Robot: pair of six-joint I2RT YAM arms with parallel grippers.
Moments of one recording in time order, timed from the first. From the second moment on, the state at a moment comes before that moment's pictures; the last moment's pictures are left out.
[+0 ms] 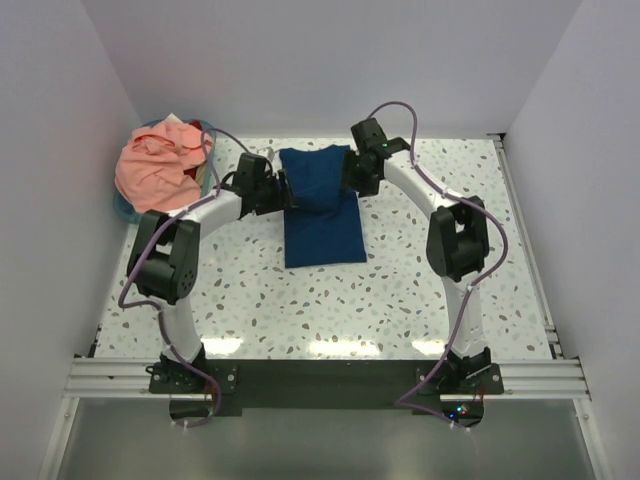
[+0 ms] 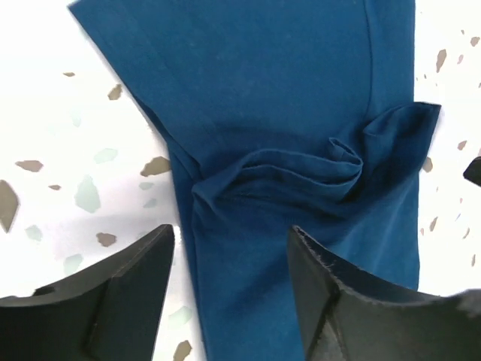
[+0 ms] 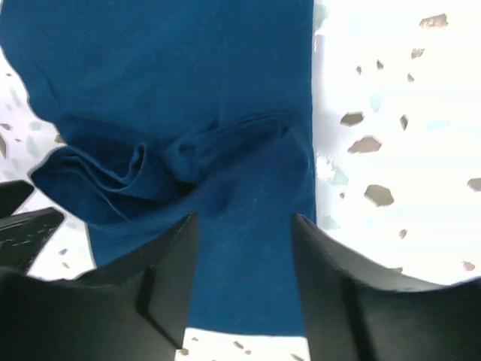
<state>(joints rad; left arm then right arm) -0.31 1.90 1.26 -0.15 0.16 -0.50 0.42 2.18 1.97 -0.80 0.00 0.52</state>
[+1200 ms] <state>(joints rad) -0.47 1.43 0.68 -0.16 0.08 -0.60 0.45 1.84 1.28 -0.67 -0.10 0.48</state>
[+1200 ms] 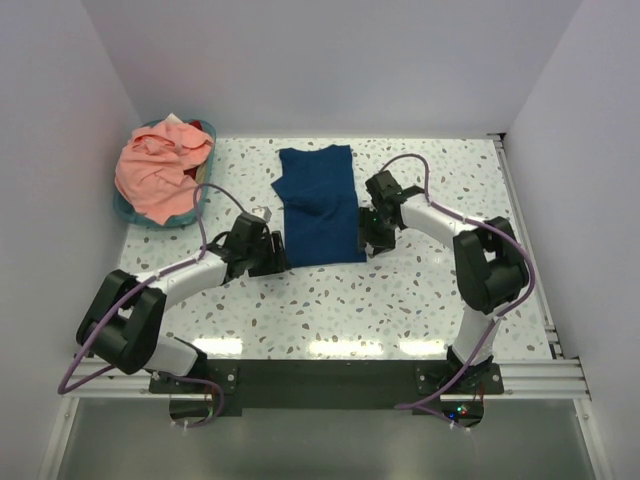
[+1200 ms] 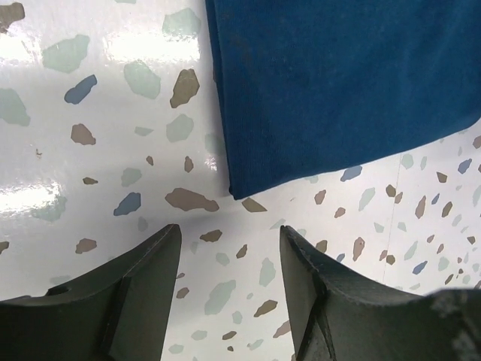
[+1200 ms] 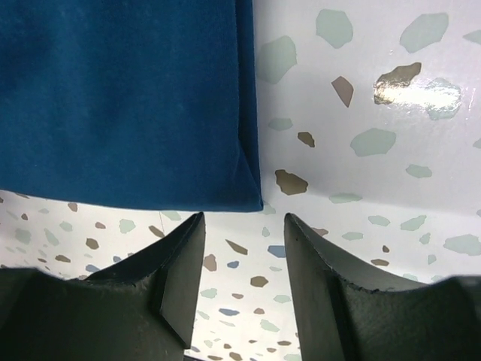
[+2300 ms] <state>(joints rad) -0.49 1.55 0.72 -0.08 0.09 -0.62 0.44 1.90 1.24 -0.61 -0.15 0.47</state>
